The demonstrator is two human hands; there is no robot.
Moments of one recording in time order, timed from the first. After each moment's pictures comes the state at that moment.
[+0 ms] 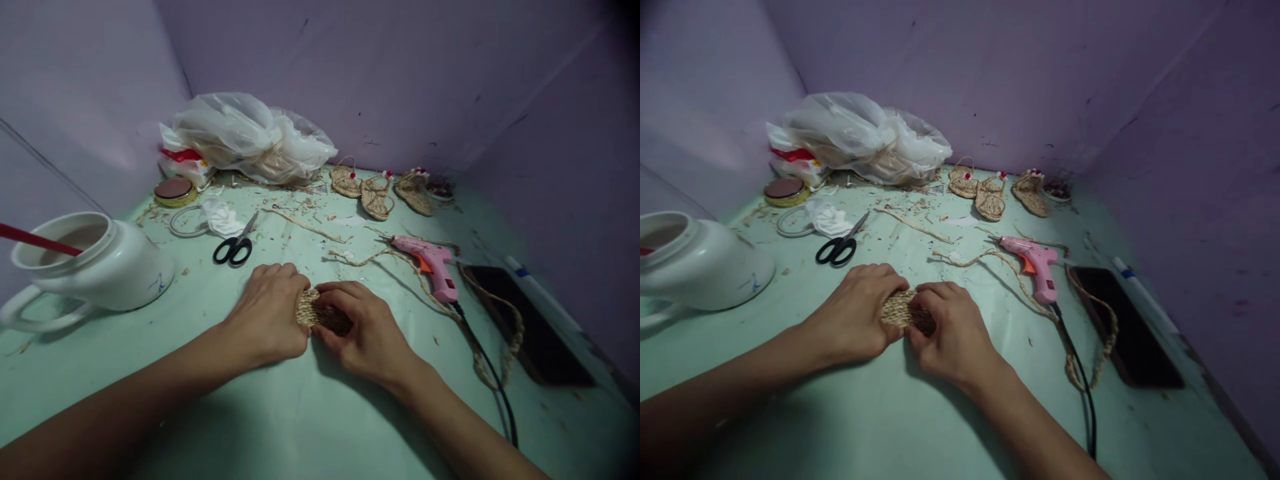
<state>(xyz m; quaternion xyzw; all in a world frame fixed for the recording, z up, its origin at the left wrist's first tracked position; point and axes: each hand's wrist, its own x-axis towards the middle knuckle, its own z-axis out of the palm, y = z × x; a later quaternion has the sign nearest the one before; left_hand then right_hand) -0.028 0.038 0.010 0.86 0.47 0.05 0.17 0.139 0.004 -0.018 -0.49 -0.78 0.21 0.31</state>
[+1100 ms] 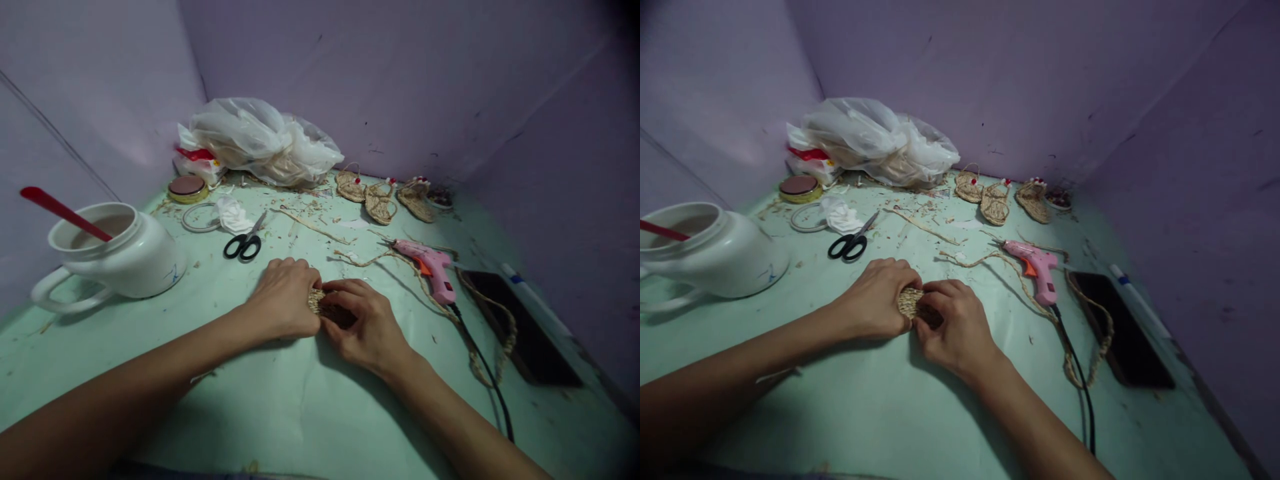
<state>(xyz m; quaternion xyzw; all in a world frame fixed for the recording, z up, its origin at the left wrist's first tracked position) -0.022 0.046 0.006 0.86 0.46 0.08 0.19 0.133 0.004 -0.021 -0.49 -0.79 0.17 0.33</state>
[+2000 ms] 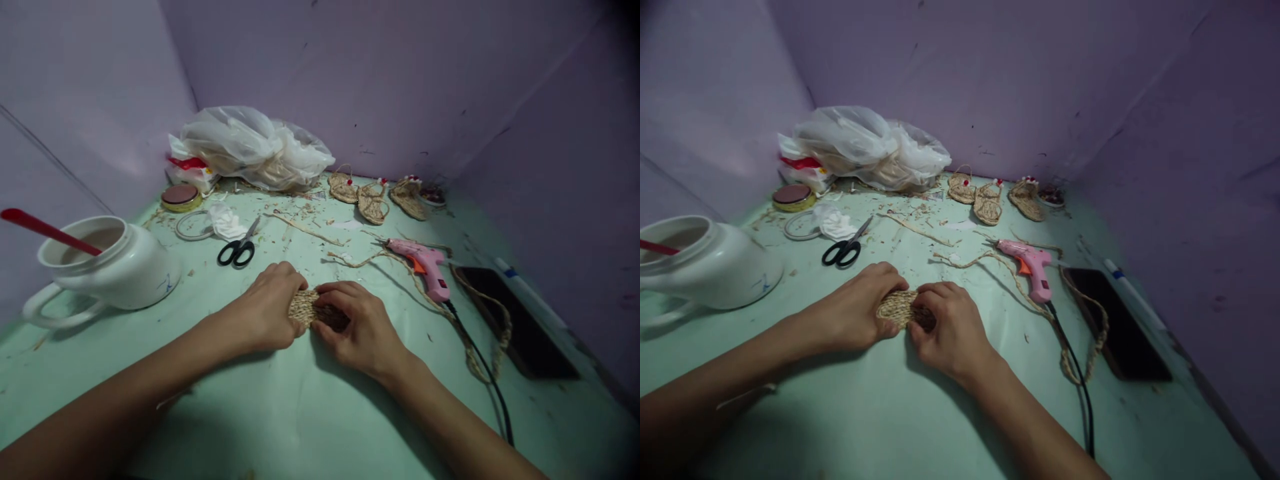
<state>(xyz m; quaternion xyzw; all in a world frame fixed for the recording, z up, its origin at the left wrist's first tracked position) -0.039 0.041 0.011 0.85 0.47 0.05 0.23 0.134 0.004 -0.023 -0.49 -0.79 0.17 0.34</state>
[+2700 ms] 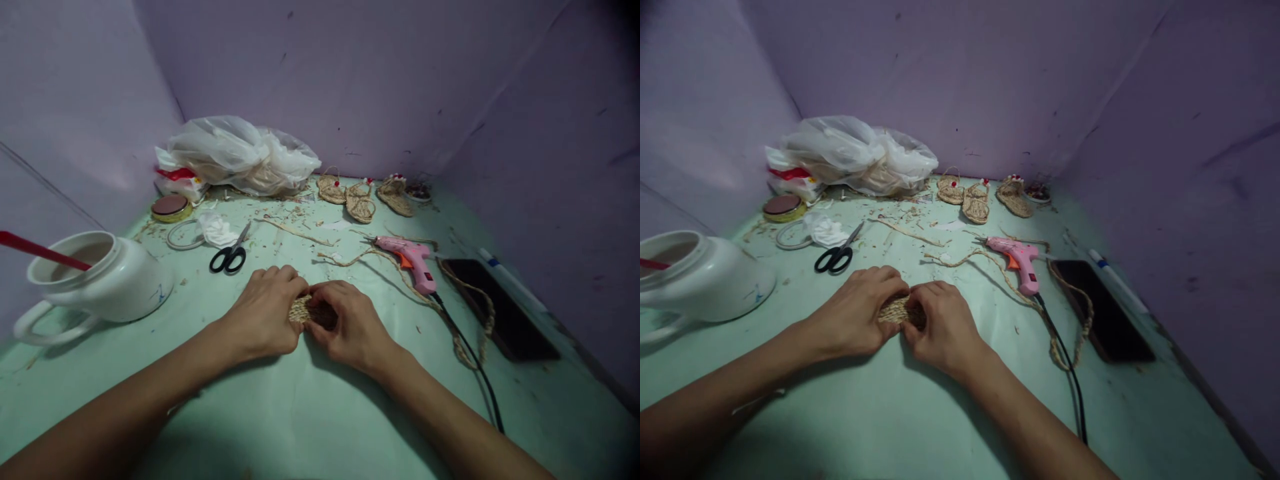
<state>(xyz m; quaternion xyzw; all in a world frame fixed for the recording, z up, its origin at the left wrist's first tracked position) -0.029 0.039 0.015 0.89 0.42 0.05 0.16 0.135 0.004 -0.022 -0.50 -0.78 0.19 0.33</state>
